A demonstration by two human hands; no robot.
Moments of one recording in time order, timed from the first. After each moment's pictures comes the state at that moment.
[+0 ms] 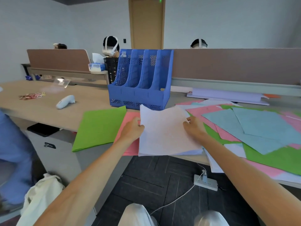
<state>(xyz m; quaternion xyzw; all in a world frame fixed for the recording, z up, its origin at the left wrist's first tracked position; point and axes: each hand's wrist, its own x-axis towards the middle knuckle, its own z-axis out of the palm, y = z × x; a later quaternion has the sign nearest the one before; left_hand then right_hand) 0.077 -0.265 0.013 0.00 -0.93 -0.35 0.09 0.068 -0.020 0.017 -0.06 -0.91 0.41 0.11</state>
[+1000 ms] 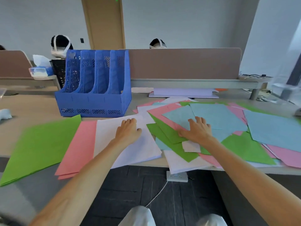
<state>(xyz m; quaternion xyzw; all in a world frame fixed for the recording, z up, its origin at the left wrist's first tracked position) 0.037 -0.136 0.011 -0.14 -0.97 -0.16 0.09 0.098 0.131 0.009 -0.17 -0.98 0.06 0.10</state>
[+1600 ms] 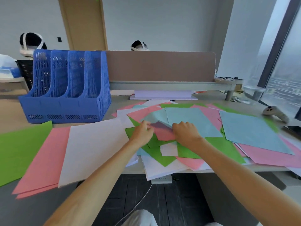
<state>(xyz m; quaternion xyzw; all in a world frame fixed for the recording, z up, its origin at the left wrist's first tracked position) 0.057 -0.014 0.012 -0.19 -0.88 -0.43 -0.02 0.120 0.157 0.024 -0.07 -0.98 -0.11 0.15</state>
